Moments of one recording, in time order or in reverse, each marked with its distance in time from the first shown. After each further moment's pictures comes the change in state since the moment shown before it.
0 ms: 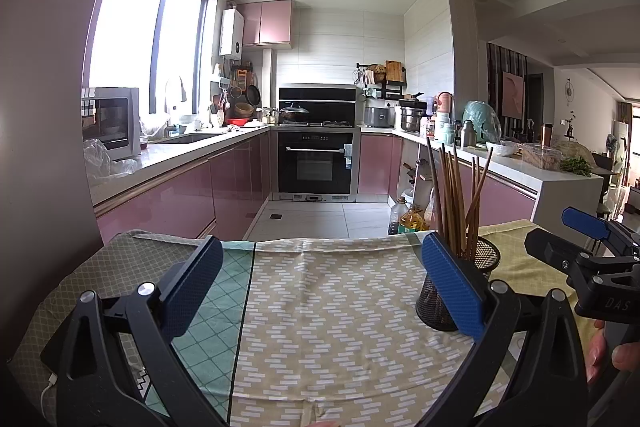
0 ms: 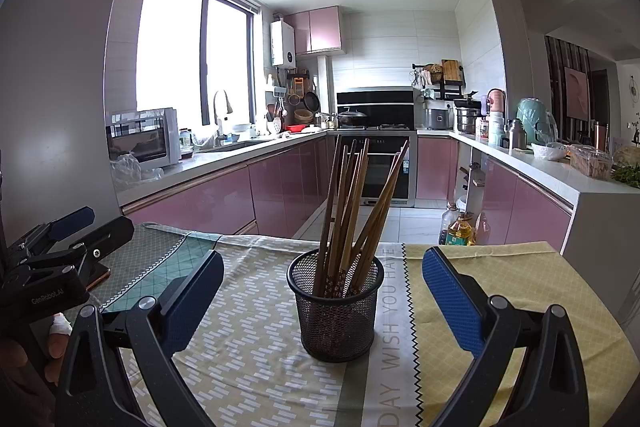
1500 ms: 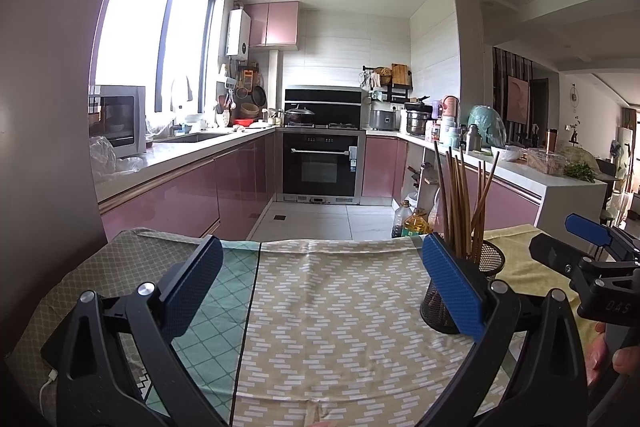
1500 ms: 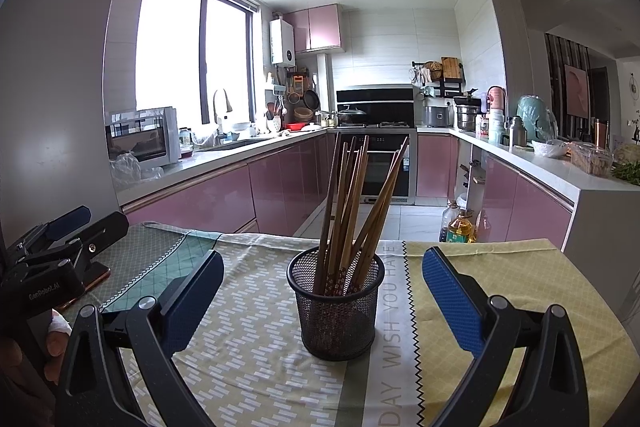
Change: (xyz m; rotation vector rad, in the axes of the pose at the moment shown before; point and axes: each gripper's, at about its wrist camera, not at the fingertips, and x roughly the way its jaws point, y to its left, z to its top) left arm -0.003 -0.006 -0.003 -0.019 0.009 0.027; right arm 0.000 -0.003 0.000 0.003 0.009 -0.003
